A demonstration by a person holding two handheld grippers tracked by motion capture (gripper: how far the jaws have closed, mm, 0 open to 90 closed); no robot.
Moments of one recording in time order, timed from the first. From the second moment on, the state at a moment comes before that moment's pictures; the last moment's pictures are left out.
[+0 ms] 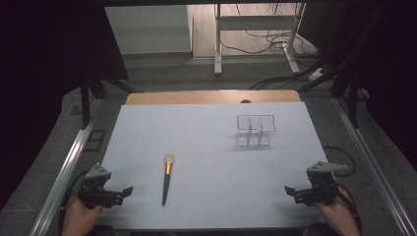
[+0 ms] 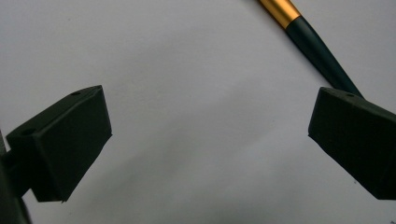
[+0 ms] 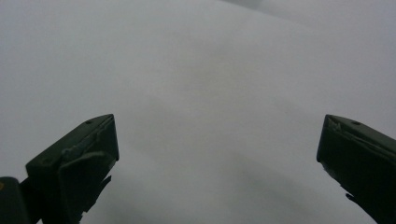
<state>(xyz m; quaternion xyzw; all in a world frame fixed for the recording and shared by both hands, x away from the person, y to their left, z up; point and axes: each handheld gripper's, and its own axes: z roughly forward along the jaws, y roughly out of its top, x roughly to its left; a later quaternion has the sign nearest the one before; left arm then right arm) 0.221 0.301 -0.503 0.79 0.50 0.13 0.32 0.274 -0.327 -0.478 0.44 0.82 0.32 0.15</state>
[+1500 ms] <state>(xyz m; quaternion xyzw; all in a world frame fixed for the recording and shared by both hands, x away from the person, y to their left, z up) 0.240 0.292 -0.498 0.80 0.51 0.12 0.30 0.275 -0.332 -0.477 0.46 0.81 0.32 0.15</state>
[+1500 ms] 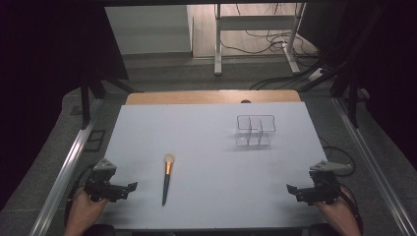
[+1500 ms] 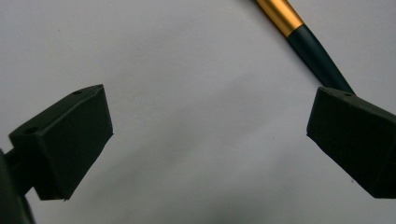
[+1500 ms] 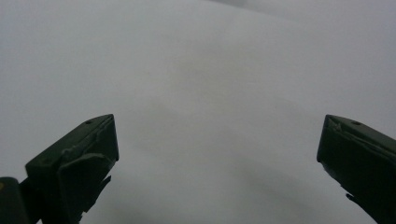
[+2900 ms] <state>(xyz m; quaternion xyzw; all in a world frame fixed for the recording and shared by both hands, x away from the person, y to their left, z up) 0.275 0.249 -0.484 0.83 0.48 0.08 0.28 0.276 -0.331 -0.478 0.46 0.82 0.31 0.14</state>
